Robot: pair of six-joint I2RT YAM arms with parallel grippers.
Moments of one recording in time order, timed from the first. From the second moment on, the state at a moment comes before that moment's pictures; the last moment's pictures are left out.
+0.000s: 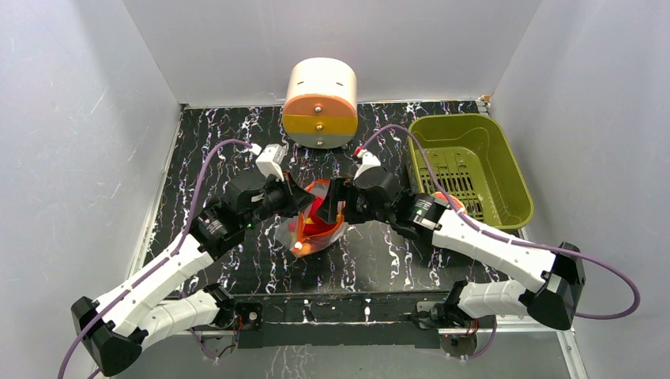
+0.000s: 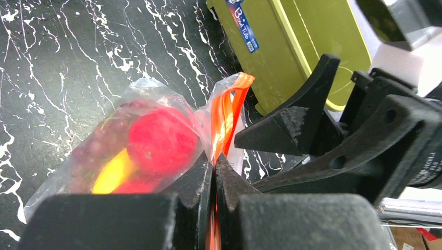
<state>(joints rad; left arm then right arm) -0.75 0.93 0.88 -0.35 0.02 -0.63 0.96 1.23 1.07 -0.41 0.06 0.76</state>
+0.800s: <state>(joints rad) -0.75 0.88 0.79 -0.32 0.10 -0.41 0.95 1.11 1.18 -0.55 0.48 0.40</state>
